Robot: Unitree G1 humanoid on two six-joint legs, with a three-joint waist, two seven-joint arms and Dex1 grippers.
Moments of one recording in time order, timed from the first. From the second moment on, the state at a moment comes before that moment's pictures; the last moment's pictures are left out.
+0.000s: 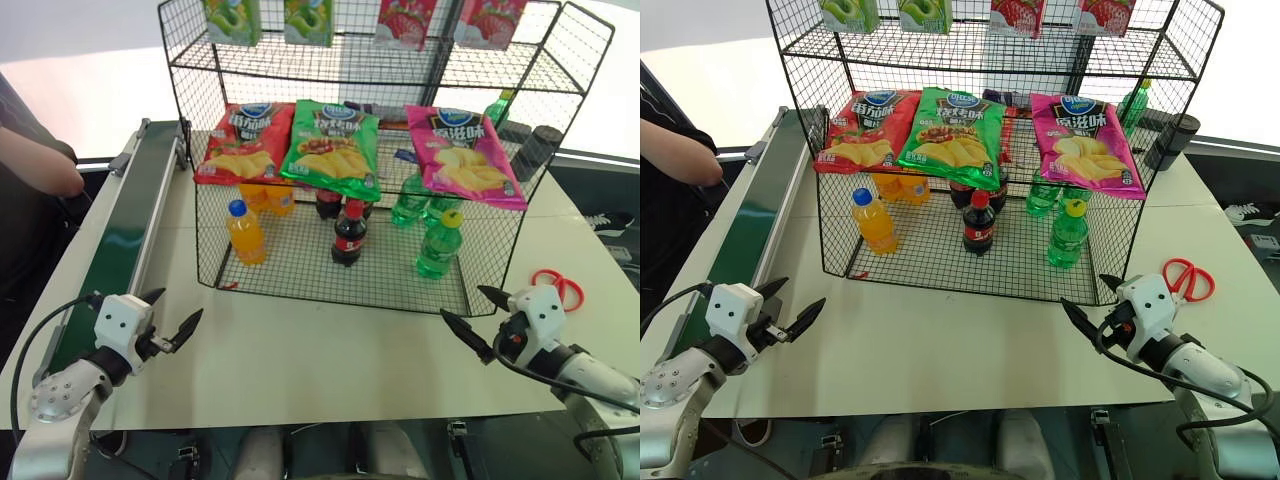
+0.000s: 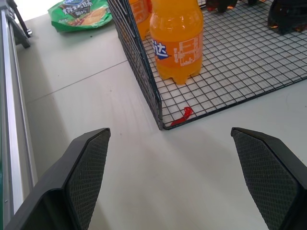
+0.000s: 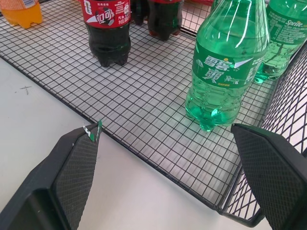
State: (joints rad) left arm 0.28 0.54 0.33 -0.20 -0.29 0.08 -0.65; right arm 0.30 -0.57 -0.32 -0.41 0.37 0.34 0.65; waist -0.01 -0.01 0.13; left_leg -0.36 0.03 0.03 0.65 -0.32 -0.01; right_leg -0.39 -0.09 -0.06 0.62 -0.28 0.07
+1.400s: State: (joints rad) left arm 0.23 0.53 0.31 -0.27 -0.29 0.18 -0.59; right arm 0.27 -0.56 -0.32 -0.39 0.37 0.34 0.64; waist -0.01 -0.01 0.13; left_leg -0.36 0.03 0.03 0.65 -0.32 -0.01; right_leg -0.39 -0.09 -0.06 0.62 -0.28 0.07
